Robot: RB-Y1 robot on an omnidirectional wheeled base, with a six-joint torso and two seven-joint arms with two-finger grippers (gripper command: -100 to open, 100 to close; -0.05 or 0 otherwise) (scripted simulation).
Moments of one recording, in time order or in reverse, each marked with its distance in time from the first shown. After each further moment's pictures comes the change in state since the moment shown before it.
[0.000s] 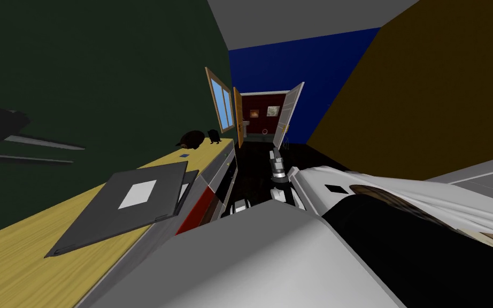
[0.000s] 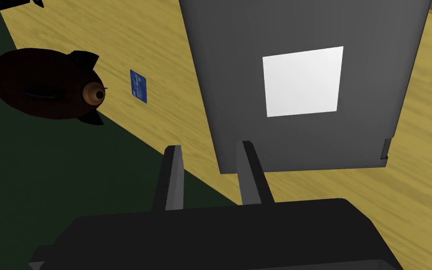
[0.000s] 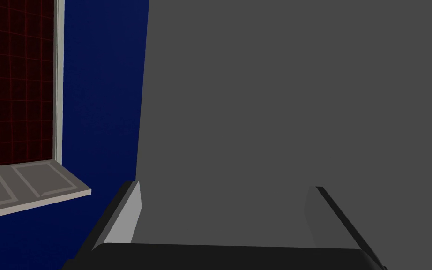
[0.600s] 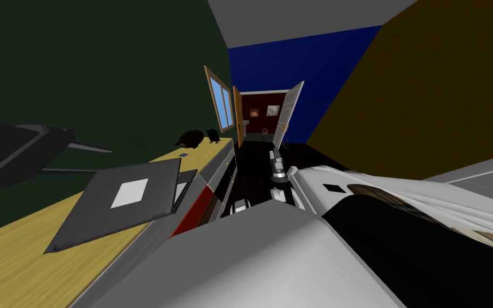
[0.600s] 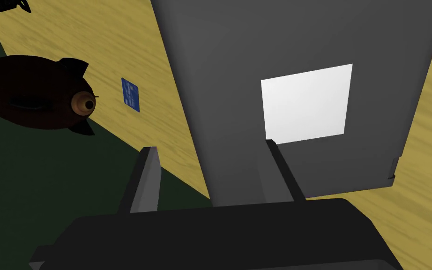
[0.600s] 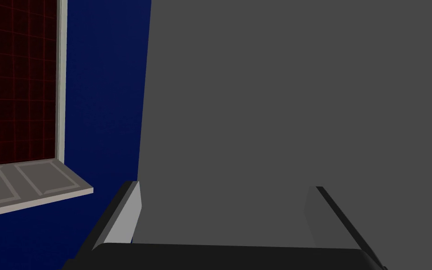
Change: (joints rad) left arm 0.043 -0.091 -0.053 -0.052 -0.098 -0.058 -0.039; right arm 0.000 0.000 0.000 0.000 0.000 0.000 0.000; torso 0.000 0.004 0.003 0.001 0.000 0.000
